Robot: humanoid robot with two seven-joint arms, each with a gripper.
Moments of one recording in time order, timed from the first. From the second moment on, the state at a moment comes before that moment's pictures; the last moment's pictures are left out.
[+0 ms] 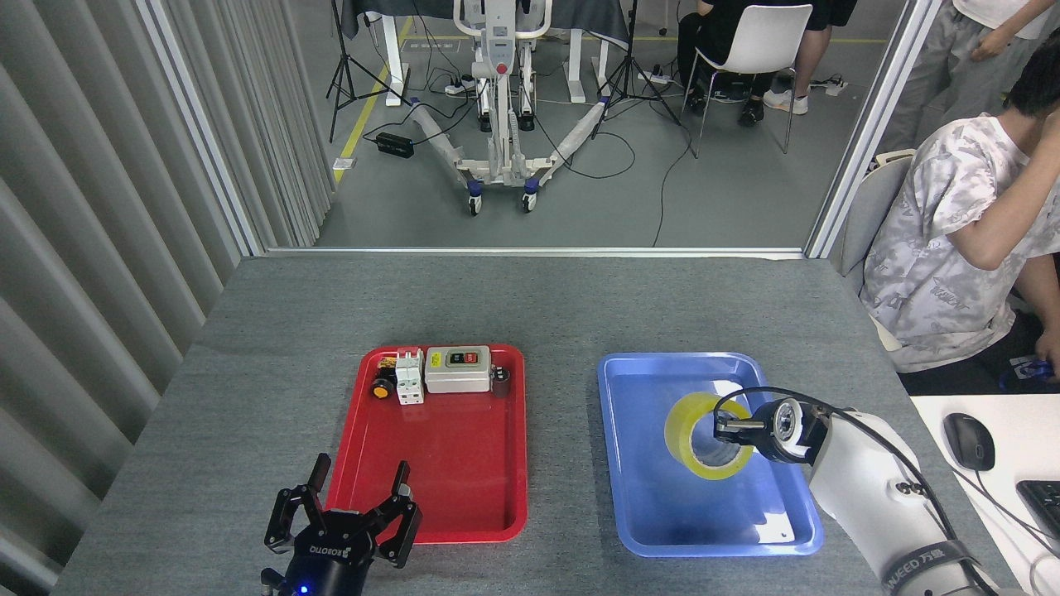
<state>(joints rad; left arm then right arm) 0.09 0.04 -0.12 -1.61 -1.43 -0.01 0.22 -0.72 -0.28 0.49 -0.71 0.78 0.10 0.80</state>
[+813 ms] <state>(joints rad) 0.08 0.04 -0.13 -1.59 -1.43 -0.02 0.23 -0.71 -0.28 0.49 -0.71 0.78 0.10 0.79</state>
